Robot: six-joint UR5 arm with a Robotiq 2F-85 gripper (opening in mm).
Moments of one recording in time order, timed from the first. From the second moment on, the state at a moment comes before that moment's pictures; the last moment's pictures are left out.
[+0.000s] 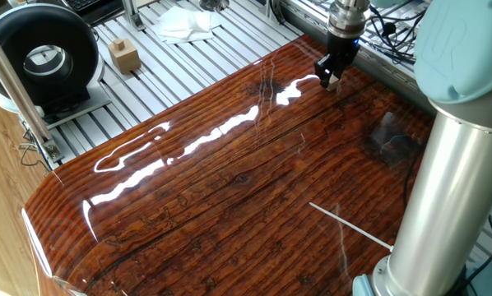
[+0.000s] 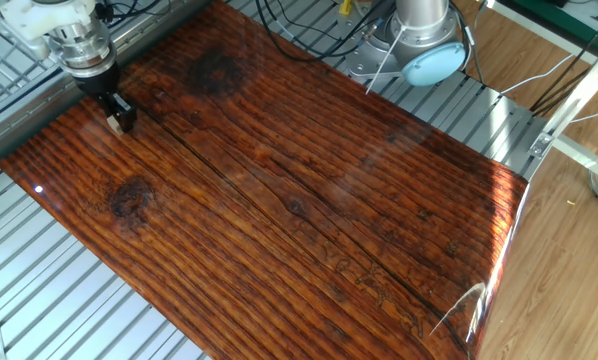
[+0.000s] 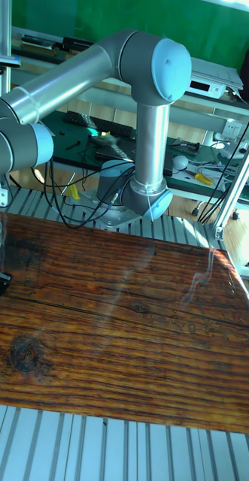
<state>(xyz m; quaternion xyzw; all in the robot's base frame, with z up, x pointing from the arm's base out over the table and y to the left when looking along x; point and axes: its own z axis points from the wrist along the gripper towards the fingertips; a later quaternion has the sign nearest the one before) 0.551 -0.269 0.012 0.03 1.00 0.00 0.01</state>
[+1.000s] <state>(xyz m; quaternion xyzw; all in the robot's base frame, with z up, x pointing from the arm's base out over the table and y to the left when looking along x) 0.550 -0.270 0.013 0.05 1.00 0.00 0.01</state>
